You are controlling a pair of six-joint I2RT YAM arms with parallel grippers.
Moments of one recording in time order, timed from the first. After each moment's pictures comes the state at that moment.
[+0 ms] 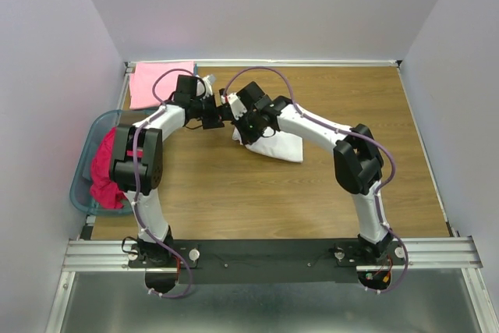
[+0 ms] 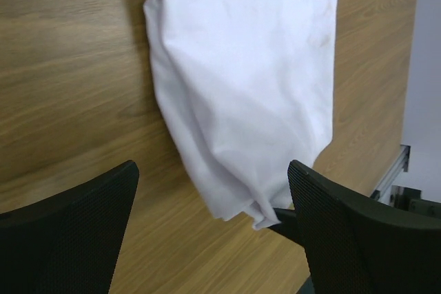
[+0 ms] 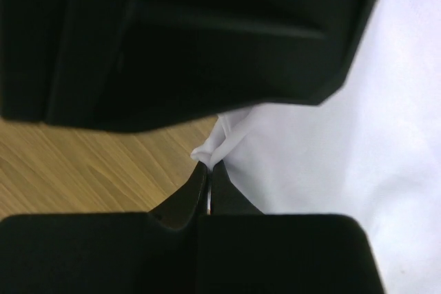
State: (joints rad) left arm -0.15 1.89 1.27 -0.20 0.66 -0.44; right arm 0.77 2.11 1.78 -0.65 -0.17 -0.08
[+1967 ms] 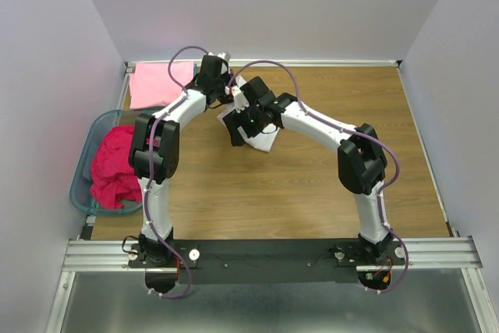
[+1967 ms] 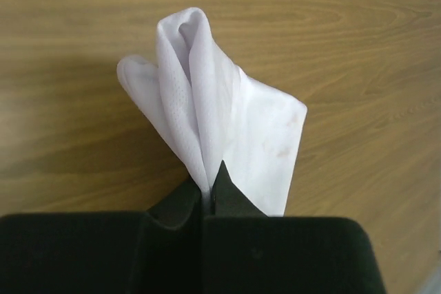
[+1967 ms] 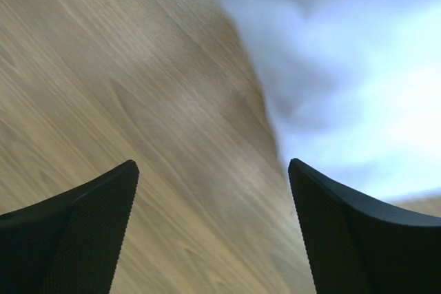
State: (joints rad) left arm -0.30 2.07 1.59 -0.16 0.31 -0.55; right arm 0.75 2.09 1.78 -0.60 -0.22 0.02
